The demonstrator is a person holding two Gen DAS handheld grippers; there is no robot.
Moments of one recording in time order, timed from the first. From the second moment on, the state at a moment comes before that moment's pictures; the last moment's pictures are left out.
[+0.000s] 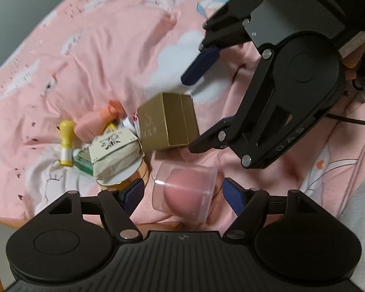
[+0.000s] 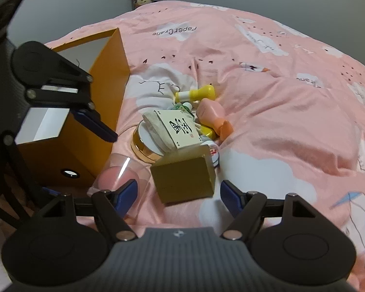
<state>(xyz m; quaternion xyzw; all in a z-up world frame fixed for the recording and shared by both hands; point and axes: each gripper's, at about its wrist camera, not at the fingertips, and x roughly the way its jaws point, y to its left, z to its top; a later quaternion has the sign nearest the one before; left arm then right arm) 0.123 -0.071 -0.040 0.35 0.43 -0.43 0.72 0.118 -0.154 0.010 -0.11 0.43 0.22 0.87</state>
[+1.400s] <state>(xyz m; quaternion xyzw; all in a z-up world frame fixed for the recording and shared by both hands) 0.125 -0.064 0.018 0.29 0.43 -0.35 0.78 0.144 -0.150 0.035 -0.12 0.42 0.21 0.87</state>
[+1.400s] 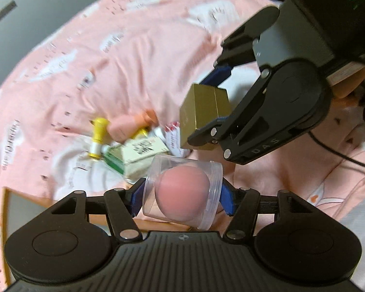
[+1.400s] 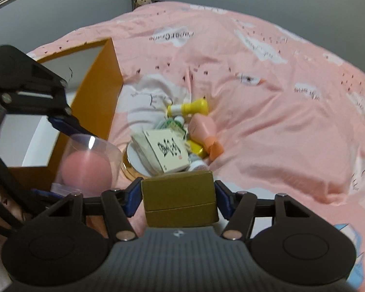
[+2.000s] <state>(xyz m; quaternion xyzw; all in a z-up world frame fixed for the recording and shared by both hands) 0.108 0.060 0.054 0.29 0.47 -0.25 0.80 0.137 -0.047 0.117 -0.15 0.33 0.39 0.84</state>
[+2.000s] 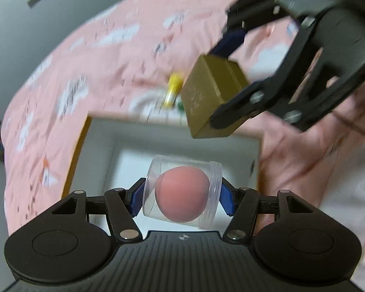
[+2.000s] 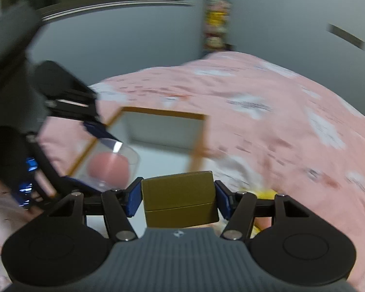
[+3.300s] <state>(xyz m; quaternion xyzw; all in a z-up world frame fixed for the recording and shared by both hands) 0.179 0.119 -0.068 0.20 0.64 -0.40 0.63 0.201 0.131 -0.033 -0.34 0.50 0.64 0.48</state>
